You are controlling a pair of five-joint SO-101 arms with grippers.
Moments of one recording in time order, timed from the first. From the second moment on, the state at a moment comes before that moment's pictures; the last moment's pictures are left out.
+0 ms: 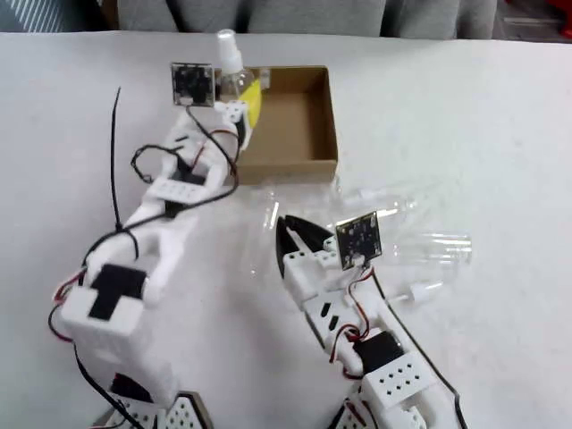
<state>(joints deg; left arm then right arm) 6.2 15.7 25.8 -18.9 10.7 -29.7 -72.5 96.5 1.5 -9.5</state>
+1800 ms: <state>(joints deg) 2.3 45.0 -3.3 -23.2 10.7 -29.7 -72.5 96.5 1.5 -9.5</state>
